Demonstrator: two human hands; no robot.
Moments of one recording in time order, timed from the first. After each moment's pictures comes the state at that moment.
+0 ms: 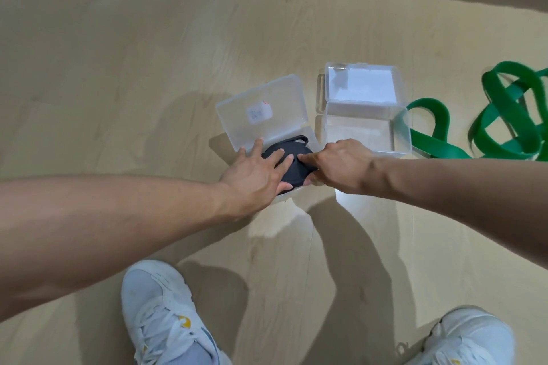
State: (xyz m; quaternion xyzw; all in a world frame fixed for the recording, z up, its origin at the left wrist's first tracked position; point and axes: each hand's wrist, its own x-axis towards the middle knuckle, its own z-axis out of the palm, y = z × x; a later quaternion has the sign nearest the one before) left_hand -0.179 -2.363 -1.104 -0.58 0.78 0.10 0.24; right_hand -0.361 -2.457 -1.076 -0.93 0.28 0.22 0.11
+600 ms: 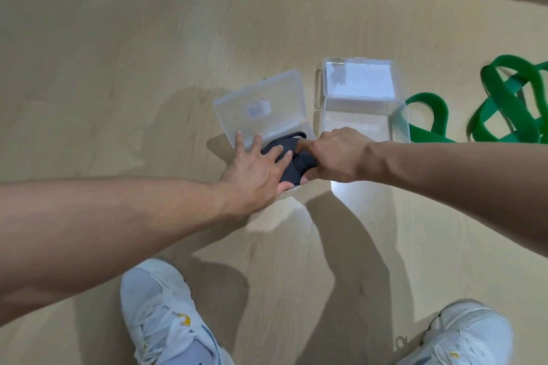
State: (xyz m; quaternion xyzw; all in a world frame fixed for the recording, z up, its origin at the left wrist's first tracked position) left_hand -0.185 -2.362 -1.111 -0.60 0.77 0.06 0.23; right_hand -0.354 -2.469 -1.076 -0.92 0.30 0.22 0.15
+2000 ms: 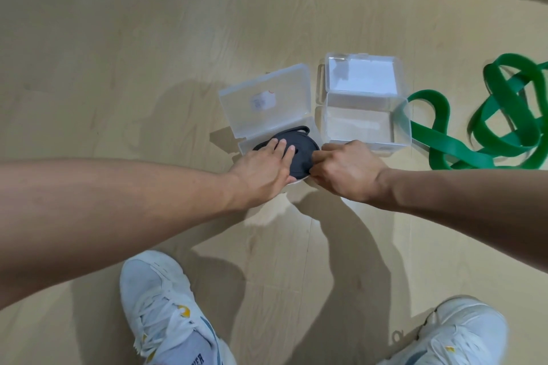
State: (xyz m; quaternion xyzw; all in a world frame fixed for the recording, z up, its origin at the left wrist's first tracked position) left_hand -0.189 -2.367 -1.107 -0.57 0.78 0.14 0.22; right_hand -0.385 -2.437 -1.093 -0.98 0.18 0.06 0.04
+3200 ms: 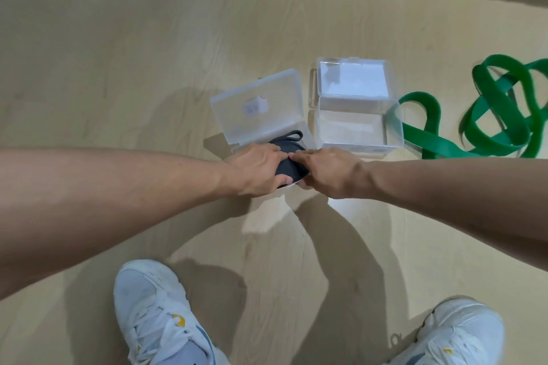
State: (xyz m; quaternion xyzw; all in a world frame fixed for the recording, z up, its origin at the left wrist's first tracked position) left_hand -0.180 -2.390 -1.102 -0.59 0.74 0.29 0.12; right_hand -0.361 -2.440 -1.080 -0.89 0.32 0.24 0.22
